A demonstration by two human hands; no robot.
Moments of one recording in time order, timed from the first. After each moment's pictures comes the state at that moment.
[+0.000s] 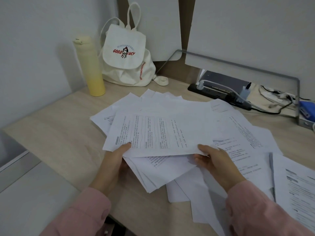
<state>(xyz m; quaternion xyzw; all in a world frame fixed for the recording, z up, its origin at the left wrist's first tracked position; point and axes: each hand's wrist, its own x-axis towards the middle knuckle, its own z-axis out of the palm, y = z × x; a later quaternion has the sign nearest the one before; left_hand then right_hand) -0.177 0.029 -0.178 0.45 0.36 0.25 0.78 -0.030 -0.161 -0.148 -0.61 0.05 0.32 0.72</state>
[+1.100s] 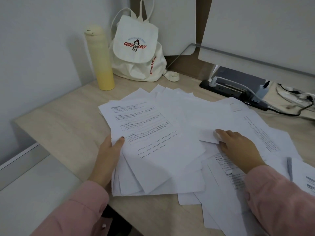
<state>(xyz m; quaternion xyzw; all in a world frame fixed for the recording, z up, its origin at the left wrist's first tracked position) -0.195 0.057 -0.180 0.60 0.40 0.25 0.65 0.058 -0.175 -0.191 -0.88 -0.45 -0.13 0.02</state>
